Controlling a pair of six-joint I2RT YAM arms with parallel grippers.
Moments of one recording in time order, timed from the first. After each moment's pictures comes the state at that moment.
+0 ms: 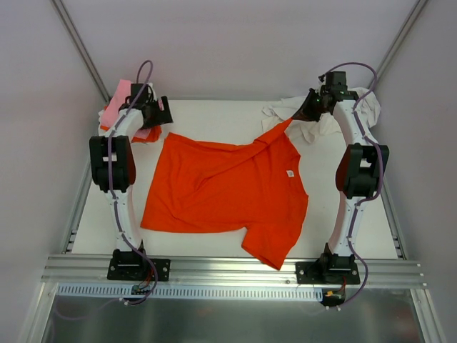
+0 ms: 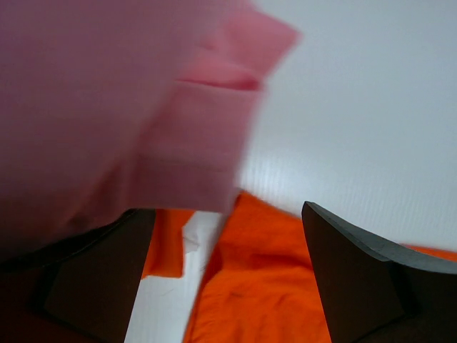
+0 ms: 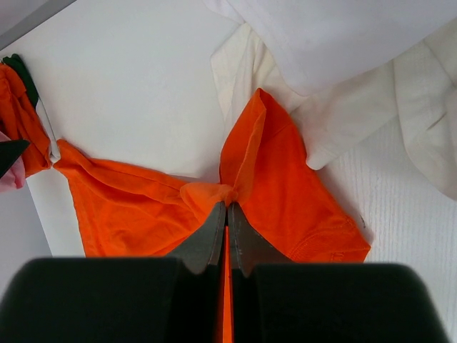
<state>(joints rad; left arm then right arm) 0.00 2.19 1.79 -0.41 0.10 -0.23 0.01 2.15 2.00 -0.74 -0.41 0.45</state>
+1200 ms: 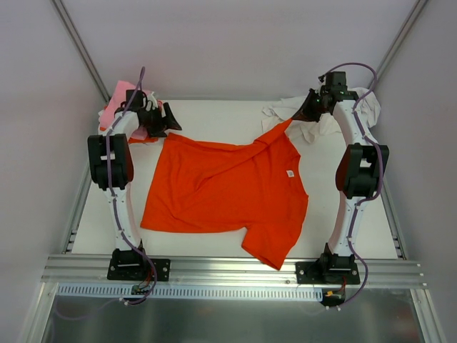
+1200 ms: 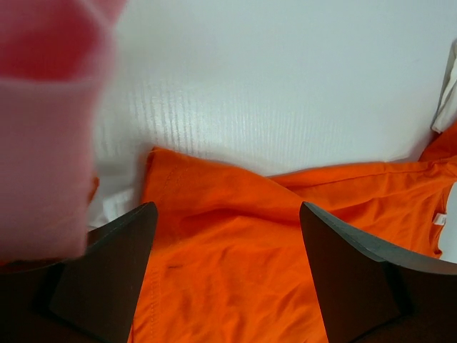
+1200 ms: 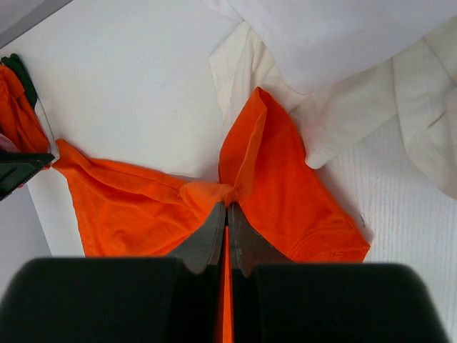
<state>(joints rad) 0.09 2.24 1.78 -0.48 0.57 -0.28 0.01 2.15 2.00 -0.74 -0.41 0.45</state>
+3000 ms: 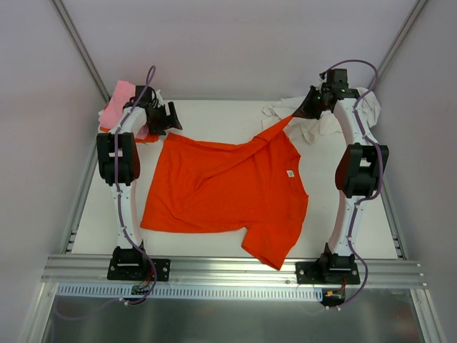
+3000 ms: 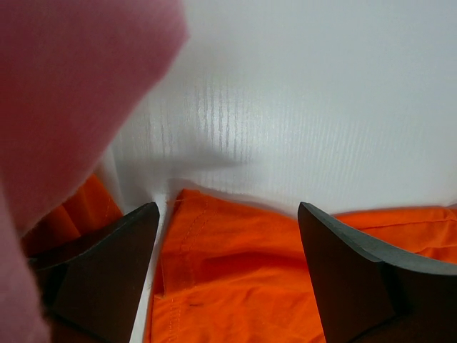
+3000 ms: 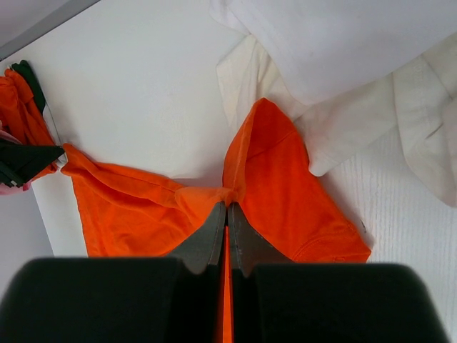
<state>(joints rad) 0.03 2.35 1.95 -0.58 0.36 -0.24 0.01 2.16 2.05 -0.76 -0.41 0.46</state>
